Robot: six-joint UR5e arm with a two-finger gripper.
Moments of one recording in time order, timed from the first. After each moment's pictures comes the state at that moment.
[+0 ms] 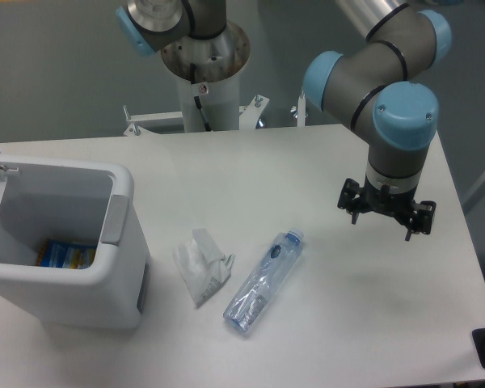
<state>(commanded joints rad) 2.65 -1.99 -1.45 -1.12 1.63 1.10</state>
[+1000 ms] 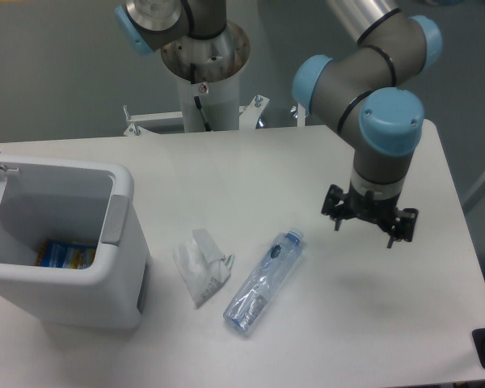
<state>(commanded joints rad) 2.59 -1.97 -1.54 -1.04 1.52 0.96</state>
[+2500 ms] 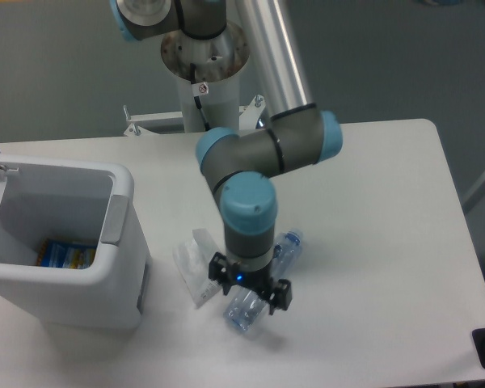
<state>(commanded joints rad) 2.29 -2.16 -1.54 -0.85 1.53 0.80</state>
